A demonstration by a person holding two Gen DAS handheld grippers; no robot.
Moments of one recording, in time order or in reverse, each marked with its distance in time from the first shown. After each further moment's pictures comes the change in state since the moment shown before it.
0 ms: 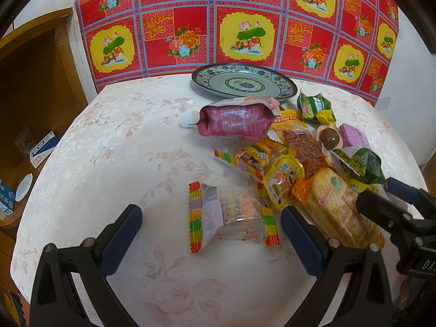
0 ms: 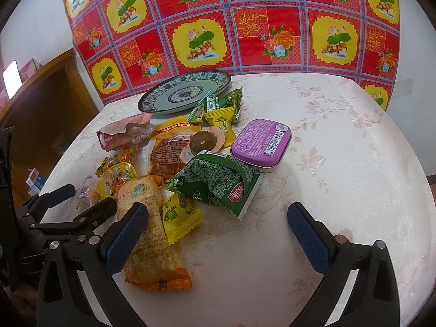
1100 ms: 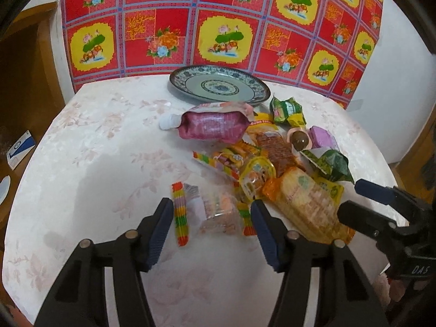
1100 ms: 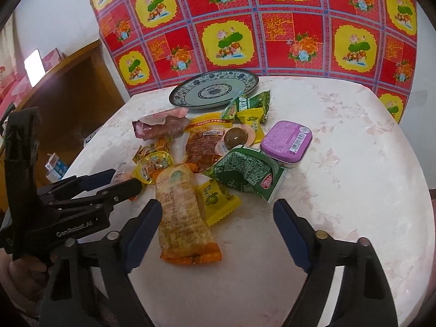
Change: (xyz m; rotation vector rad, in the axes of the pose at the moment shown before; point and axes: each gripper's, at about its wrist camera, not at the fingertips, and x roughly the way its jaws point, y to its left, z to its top) left arm -0.014 0.007 0.004 0.010 0.016 -0.176; right arm -0.024 0.013 -0.001 -0.066 0.028 0.101
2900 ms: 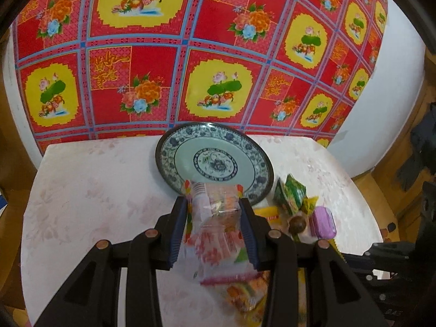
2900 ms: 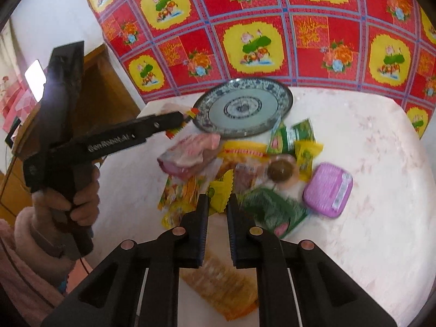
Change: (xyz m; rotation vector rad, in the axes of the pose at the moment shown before) left arm 0.036 0.037 0.127 0.033 -0.049 -0.177; right arm 0.025 0.027 0.061 0.012 0.066 0.086
